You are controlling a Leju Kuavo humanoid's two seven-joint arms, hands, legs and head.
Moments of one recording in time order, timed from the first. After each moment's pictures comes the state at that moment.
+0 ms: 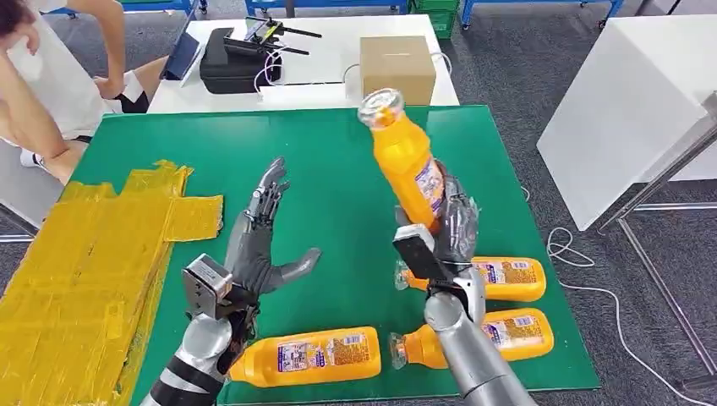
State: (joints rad) left arm -0.21 -0.12 -0.44 -1.49 -0.05 0.07 -0.50; right arm -0.34 0.16 0.31 -1.11 0.45 -0.65 -0.36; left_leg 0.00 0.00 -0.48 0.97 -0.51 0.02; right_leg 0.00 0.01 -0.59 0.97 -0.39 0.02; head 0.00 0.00
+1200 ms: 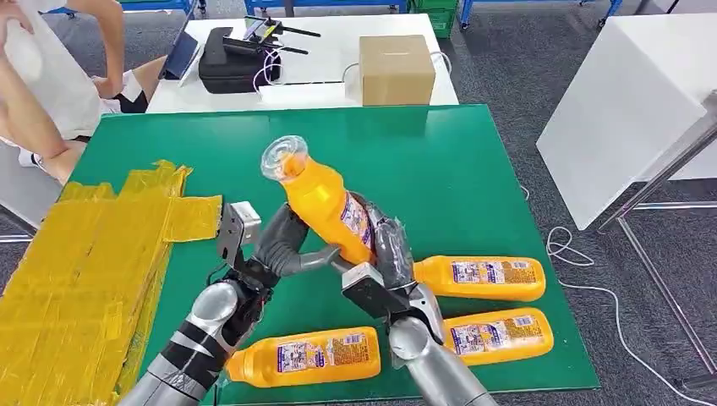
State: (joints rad) left arm -0.37 -0.10 -0.49 -1.23 0.19 -0.17 -0.27; right arm -0.30 0.20 0.54 -1.12 0.38 -0.41 -0.40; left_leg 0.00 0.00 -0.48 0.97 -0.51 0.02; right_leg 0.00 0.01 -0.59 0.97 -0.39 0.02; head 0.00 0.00
